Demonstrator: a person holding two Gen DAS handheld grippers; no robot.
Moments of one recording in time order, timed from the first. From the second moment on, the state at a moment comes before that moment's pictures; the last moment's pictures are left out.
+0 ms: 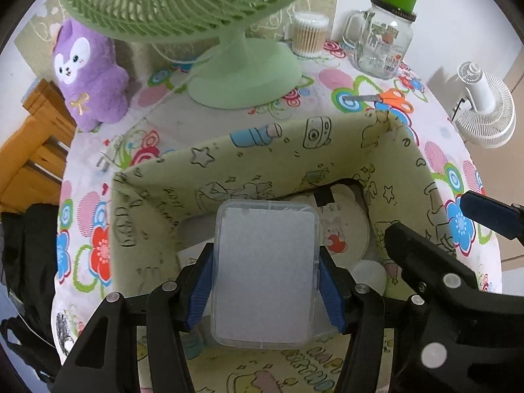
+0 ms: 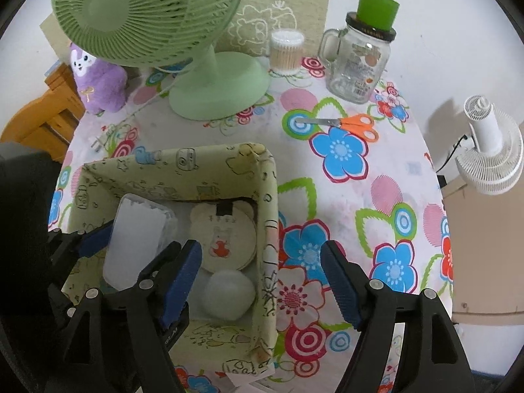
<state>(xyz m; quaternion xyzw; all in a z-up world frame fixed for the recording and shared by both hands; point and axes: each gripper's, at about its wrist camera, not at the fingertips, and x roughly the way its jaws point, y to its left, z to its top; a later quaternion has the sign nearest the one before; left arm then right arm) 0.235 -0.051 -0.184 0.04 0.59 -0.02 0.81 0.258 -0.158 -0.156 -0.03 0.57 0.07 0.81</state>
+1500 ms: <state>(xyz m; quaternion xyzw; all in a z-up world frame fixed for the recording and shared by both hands) 0.182 -0.041 -0.140 0.05 0.57 -0.03 0.82 0.212 -0.143 -0.125 -0.02 0.56 0.09 0.83</state>
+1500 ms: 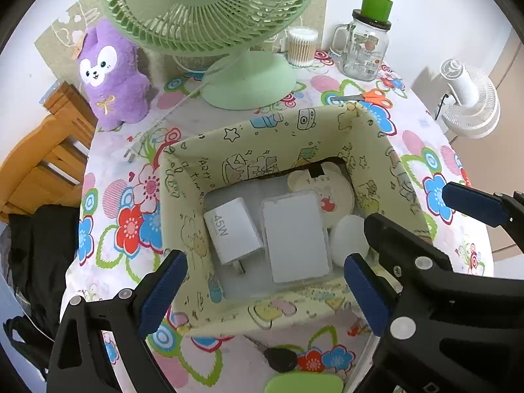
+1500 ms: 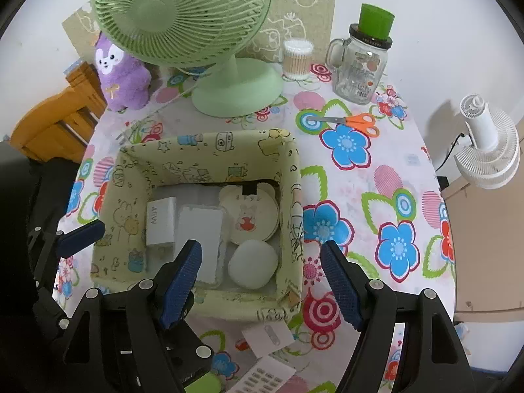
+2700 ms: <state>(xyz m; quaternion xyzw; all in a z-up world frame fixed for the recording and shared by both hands) 0.106 -0.033 -0.100 0.04 0.54 -0.04 0.84 0.133 -0.141 -0.087 -0.02 0.53 0.09 0.84</state>
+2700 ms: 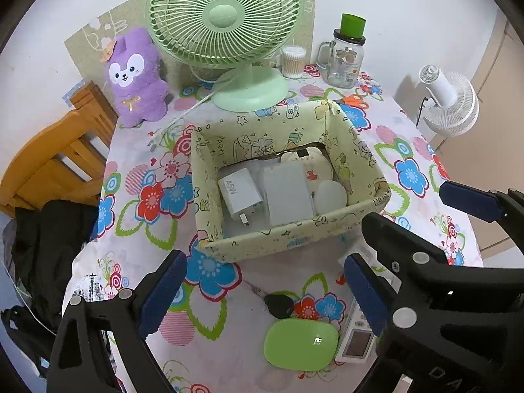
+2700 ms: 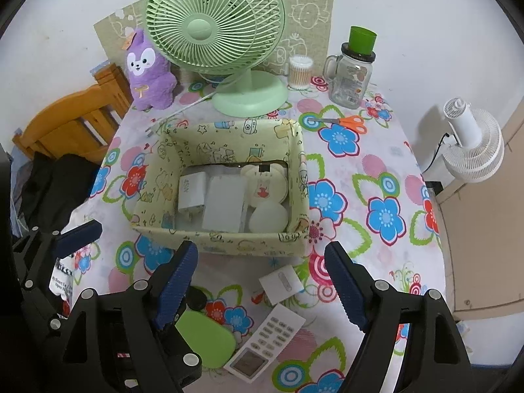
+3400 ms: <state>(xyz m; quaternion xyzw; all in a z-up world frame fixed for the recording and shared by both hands) 0.085 -0.015 -0.133 0.01 0.55 -0.06 0.83 0.105 -0.147 -0.110 -0.02 0.52 0.13 0.85</state>
